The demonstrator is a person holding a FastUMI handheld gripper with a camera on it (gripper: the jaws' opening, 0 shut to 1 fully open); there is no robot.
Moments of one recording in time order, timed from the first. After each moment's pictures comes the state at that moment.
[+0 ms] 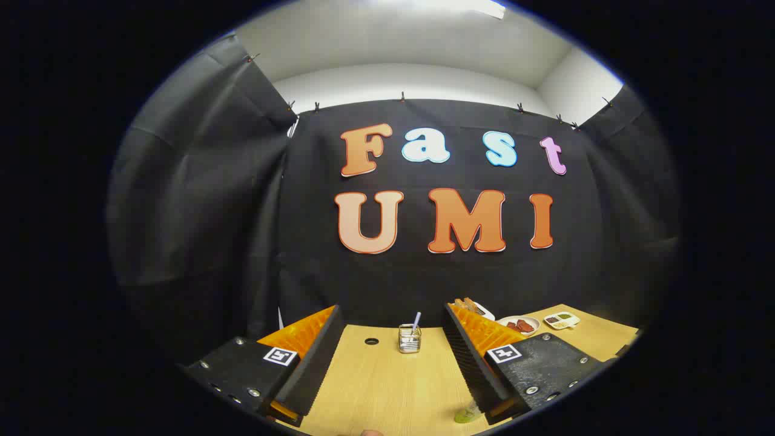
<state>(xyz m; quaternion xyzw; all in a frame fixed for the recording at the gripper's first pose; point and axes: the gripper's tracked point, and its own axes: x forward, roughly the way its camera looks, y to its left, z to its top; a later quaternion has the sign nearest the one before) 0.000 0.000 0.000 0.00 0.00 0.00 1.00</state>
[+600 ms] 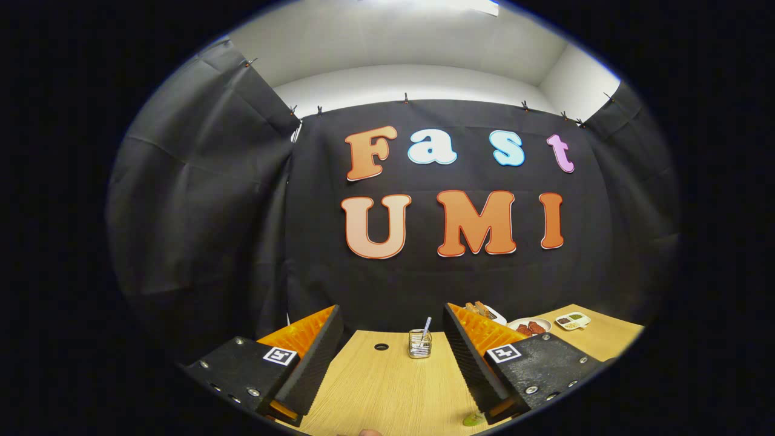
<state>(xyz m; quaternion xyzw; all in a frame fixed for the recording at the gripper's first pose) 0.011 0.015 0.026 0.02 -0.02 0.03 1.00</state>
